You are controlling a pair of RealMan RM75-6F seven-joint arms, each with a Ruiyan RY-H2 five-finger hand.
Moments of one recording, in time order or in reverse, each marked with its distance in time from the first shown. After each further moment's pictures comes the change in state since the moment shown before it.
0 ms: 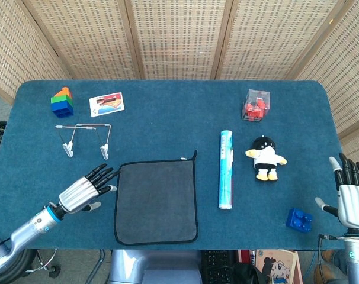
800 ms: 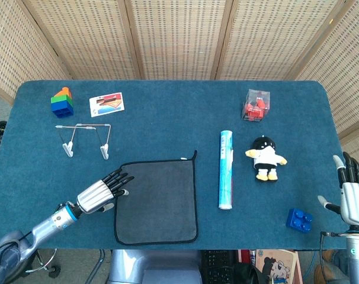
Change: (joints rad) left arm -0.039 -0.283 0.097 0.406 -0.049 0.054 -0.120; right arm 0.011 -0.006 0.014 0.030 0.041 -0.028 0.024
